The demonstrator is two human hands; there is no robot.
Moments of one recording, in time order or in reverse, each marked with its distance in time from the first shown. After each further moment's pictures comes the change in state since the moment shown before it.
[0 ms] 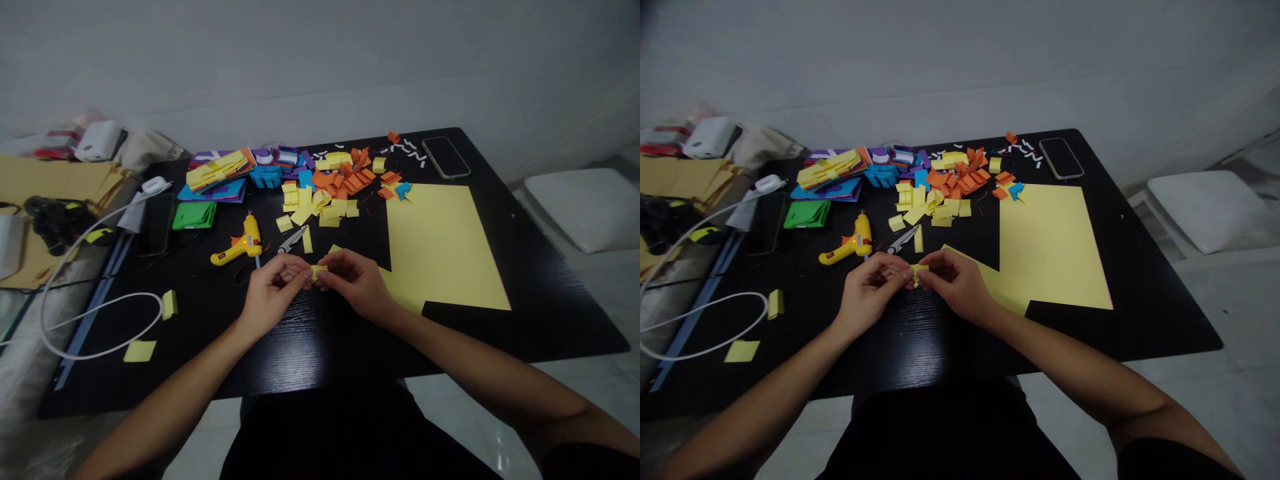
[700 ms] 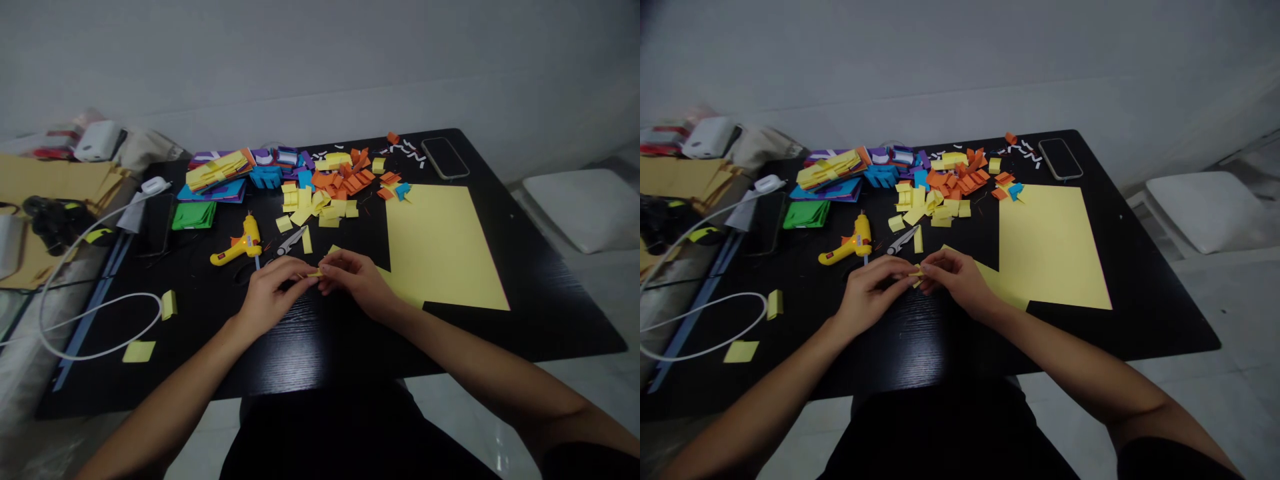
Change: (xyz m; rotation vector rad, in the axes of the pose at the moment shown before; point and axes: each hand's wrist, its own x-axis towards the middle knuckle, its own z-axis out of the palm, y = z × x) left_hand 0.002 -0.005 -0.013 0.412 -0.137 0.308; right_hand 0.006 -0.005 -0.005 0.177 -0.056 0.176
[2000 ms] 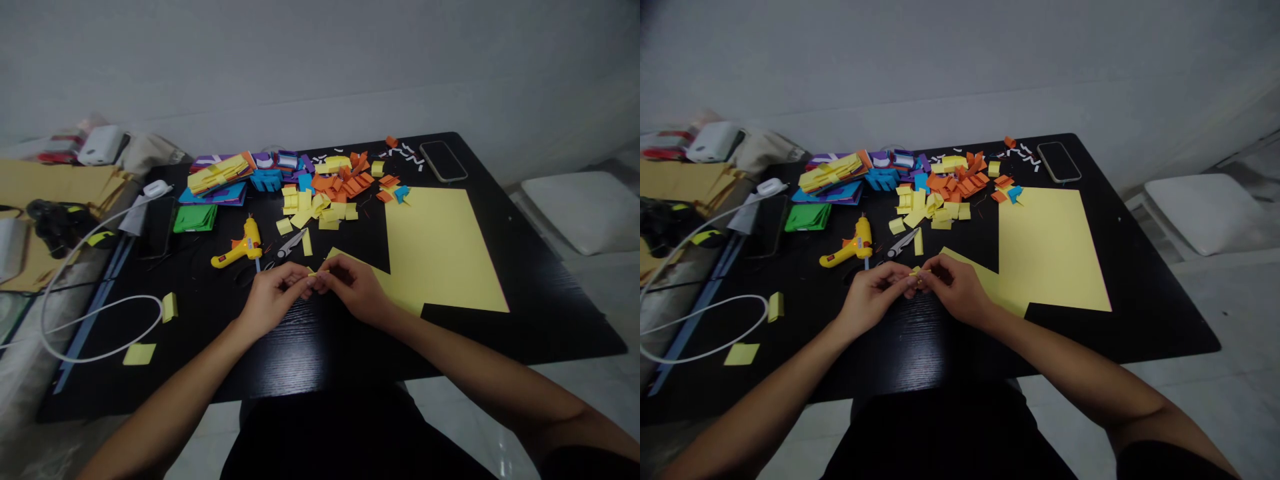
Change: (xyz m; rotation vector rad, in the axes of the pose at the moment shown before) left_hand 0.000 0.000 0.007 -0.316 -0.016 -0.327; right_hand -0.005 0.006 0.001 -0.424 0.039 -0.248
